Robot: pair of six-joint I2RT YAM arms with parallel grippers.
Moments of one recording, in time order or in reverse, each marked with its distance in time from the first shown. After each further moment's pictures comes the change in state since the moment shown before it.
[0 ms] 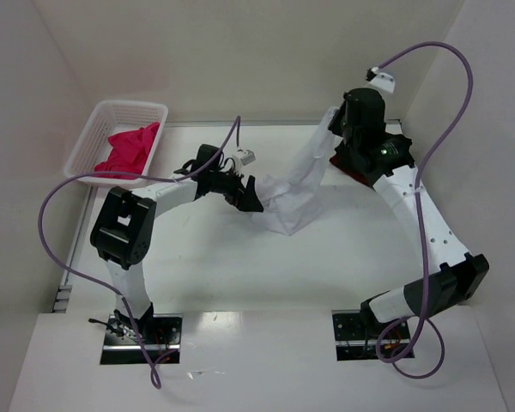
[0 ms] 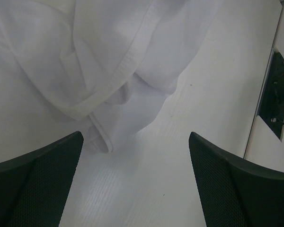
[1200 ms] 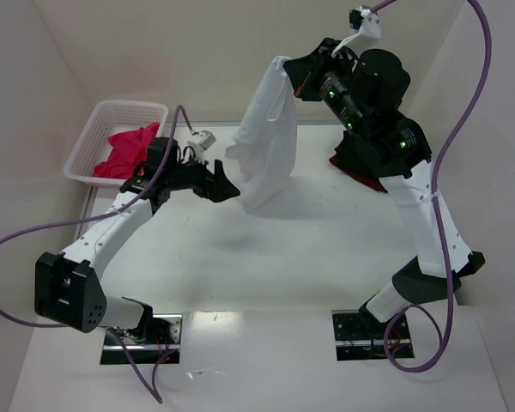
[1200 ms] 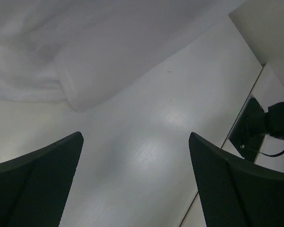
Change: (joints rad) left arm 0.119 -0.525 -0.151 -0.143 -0.140 -0.161; right arm 0.234 0.131 0.611 -0.084 -0.294 -0.035
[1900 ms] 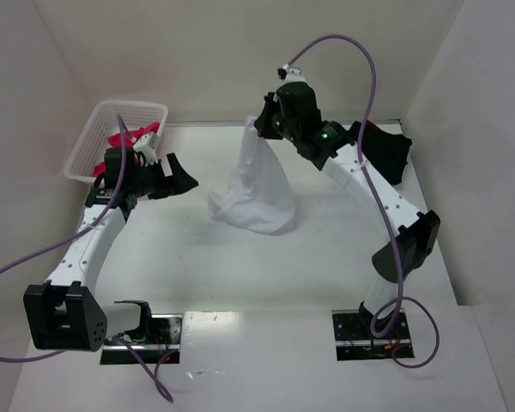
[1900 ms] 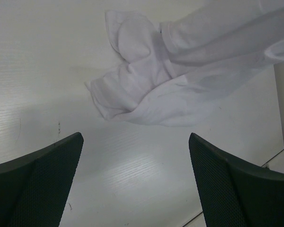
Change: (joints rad) left arm 0.263 -0.139 -0.088 -0.122 -0.189 -0.161; right arm 0.000 0.158 -0.370 0.051 -0.013 0.062
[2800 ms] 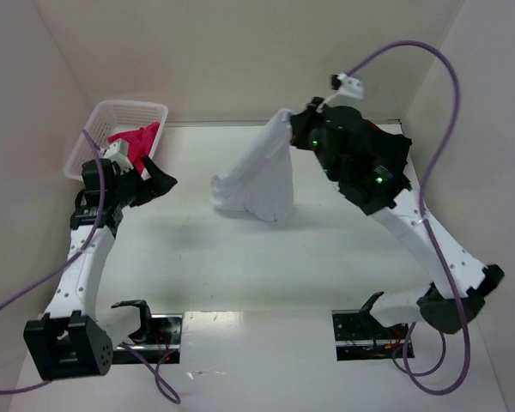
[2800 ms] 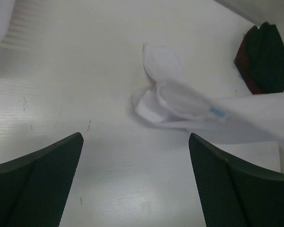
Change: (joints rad) left arm 0.130 -0.166 -0.101 0.026 -0.090 -0.099; right arm 0.117 -0.373 -0.202 0.055 0.344 -0.021
